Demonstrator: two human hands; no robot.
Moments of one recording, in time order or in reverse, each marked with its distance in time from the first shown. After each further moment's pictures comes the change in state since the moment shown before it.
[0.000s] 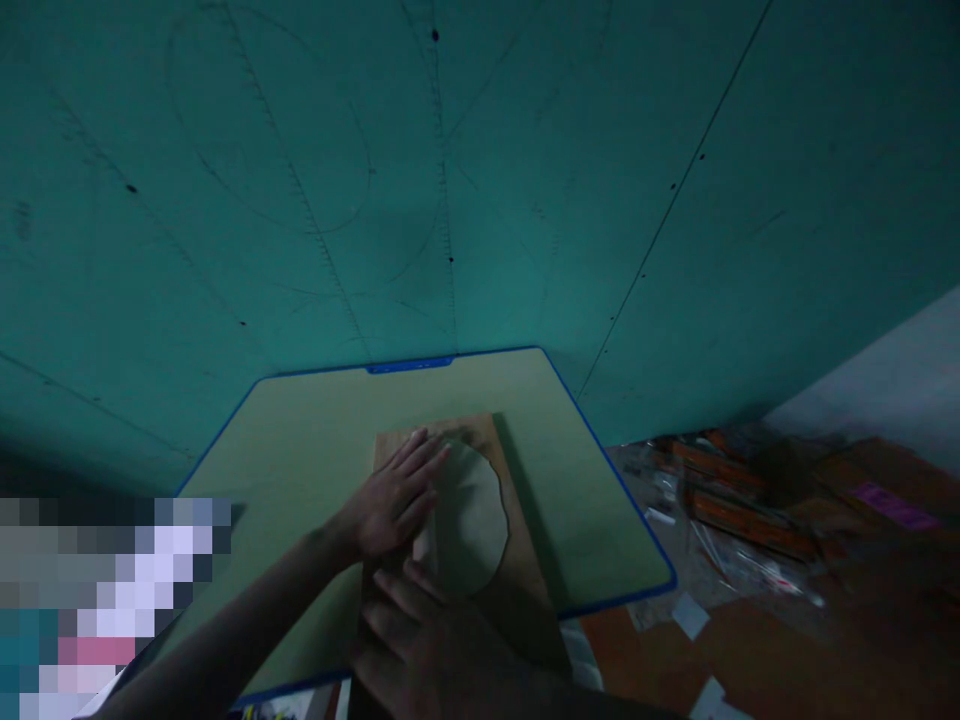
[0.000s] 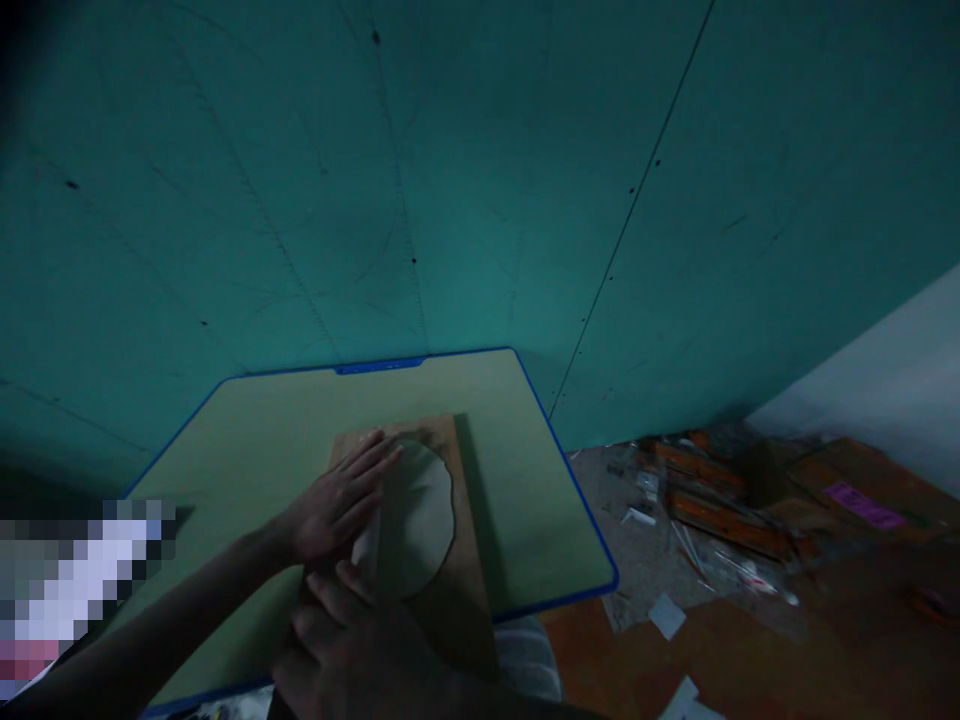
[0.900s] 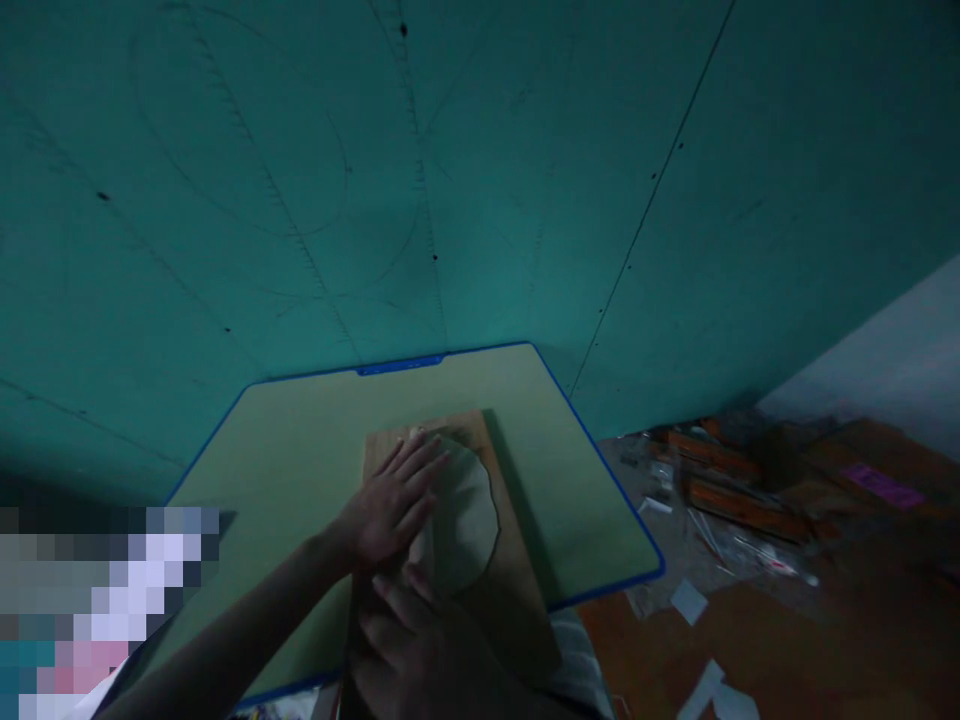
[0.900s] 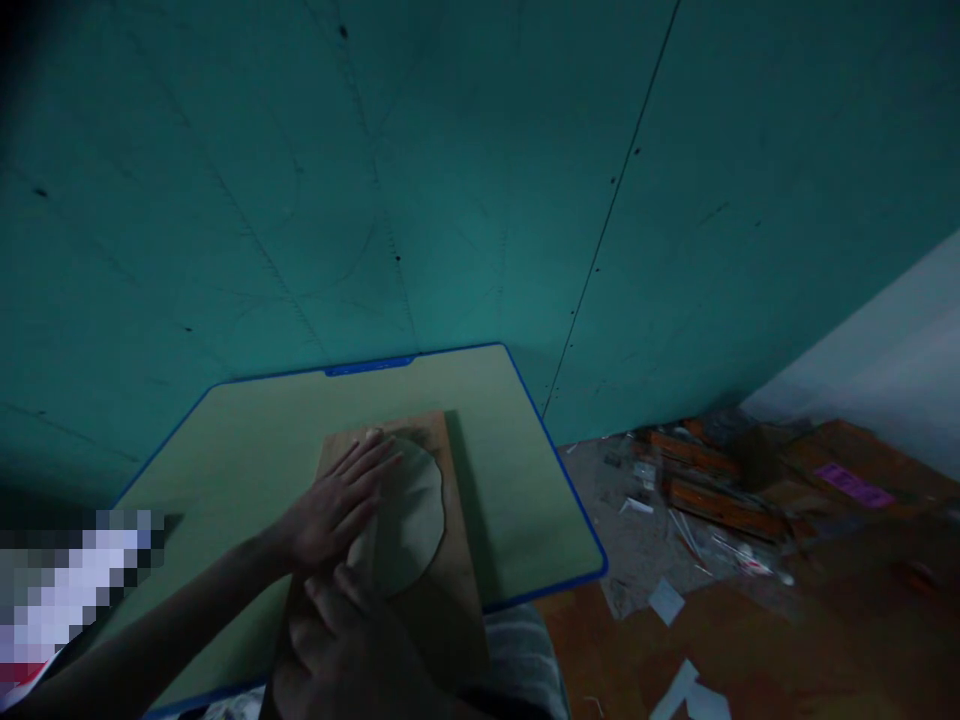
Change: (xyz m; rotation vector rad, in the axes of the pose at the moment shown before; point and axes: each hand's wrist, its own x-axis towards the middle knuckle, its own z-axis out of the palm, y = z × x) left_hand 0.004 0.006 0.002 0.004 0.005 0.034; right_hand -0.005 -0.015 0.017 0.029 0.046 0.124
